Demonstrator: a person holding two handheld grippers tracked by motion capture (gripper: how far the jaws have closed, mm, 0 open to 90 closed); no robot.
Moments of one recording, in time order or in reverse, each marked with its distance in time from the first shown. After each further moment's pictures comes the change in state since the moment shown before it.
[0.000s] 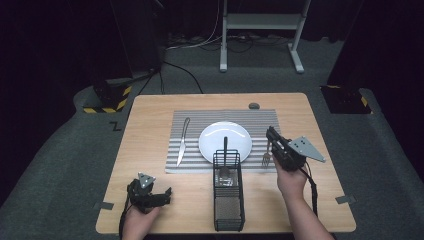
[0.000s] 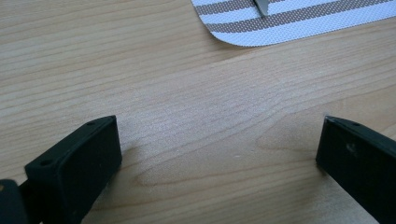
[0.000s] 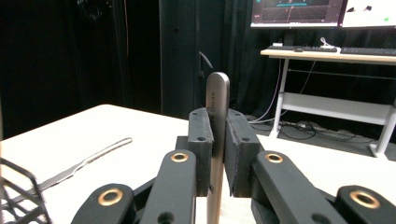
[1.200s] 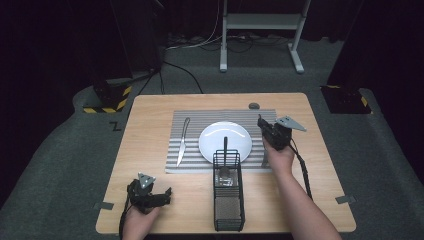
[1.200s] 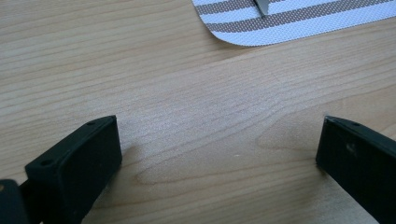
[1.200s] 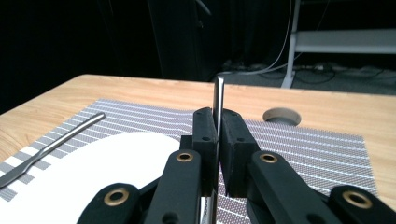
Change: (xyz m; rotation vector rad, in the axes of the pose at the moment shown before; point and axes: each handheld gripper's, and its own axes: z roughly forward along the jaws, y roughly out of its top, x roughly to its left) left arm -0.001 0.000 0.000 -0.001 0.004 -0.004; right arm -0.039 -0.031 0.095 0.213 0.013 0.142
